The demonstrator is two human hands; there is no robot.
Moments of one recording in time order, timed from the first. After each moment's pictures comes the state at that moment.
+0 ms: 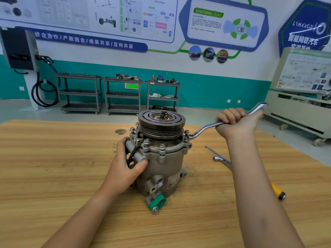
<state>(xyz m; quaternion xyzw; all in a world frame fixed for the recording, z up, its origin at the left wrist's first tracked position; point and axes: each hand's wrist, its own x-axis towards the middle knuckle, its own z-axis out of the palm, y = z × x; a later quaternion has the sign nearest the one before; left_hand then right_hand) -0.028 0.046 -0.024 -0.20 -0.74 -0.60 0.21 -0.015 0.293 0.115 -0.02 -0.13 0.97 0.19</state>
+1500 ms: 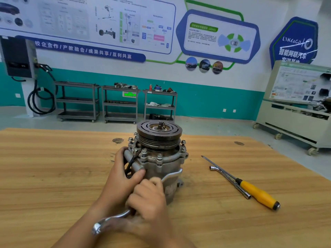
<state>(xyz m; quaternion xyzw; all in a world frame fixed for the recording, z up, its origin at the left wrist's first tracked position) -0.025 0.052 -0.025 -0.20 -0.73 -0.62 0.22 0.044 0.153 -0.014 0.37 -0.76 0.24 0.48</state>
